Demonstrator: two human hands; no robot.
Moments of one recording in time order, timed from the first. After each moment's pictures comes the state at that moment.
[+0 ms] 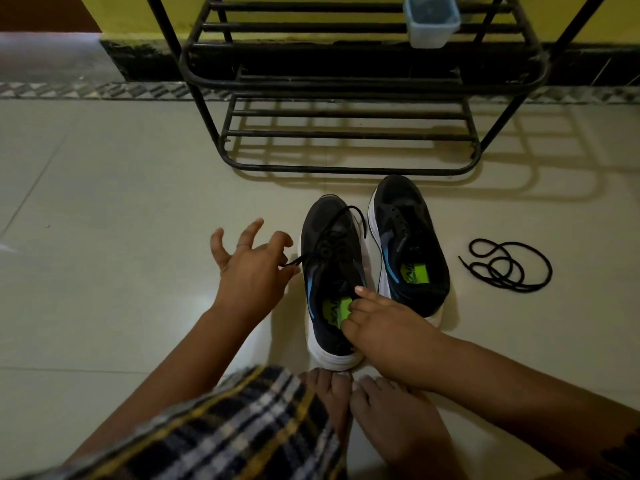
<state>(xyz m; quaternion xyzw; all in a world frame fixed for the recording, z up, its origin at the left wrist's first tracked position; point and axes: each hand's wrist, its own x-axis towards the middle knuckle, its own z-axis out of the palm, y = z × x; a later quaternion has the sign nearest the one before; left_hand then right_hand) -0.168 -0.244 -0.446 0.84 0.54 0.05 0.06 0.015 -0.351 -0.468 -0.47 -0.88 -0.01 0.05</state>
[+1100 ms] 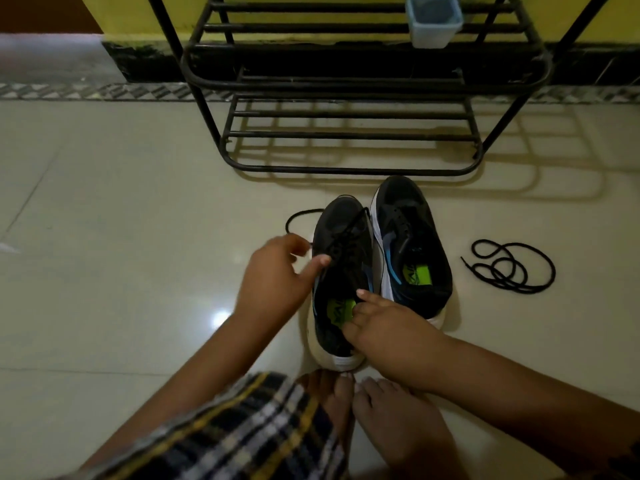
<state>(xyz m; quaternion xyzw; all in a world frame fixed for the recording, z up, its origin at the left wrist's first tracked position) -0.143 -0.256 -0.426 0.74 0.58 0.19 0.28 0.011 -0.348 -0.454 -0.49 -0.87 0.06 -0.02</state>
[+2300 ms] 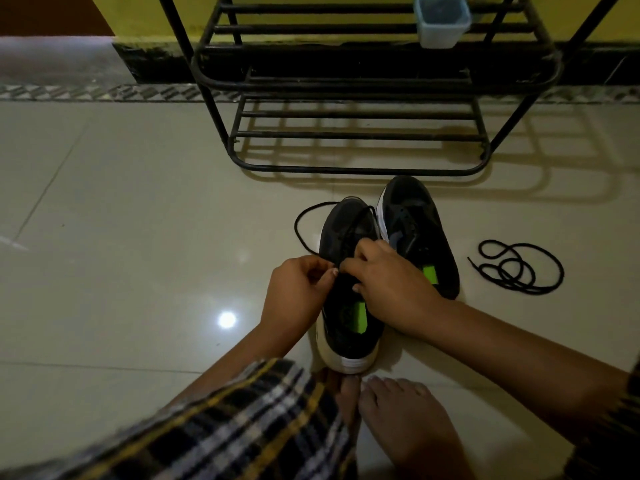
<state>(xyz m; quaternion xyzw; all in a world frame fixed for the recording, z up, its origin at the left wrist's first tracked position) -0.137 -0.271 -0.449 0.69 0.57 0.22 0.39 0.012 -0.306 -0.416 -0.63 -0.76 0.16 0.01</state>
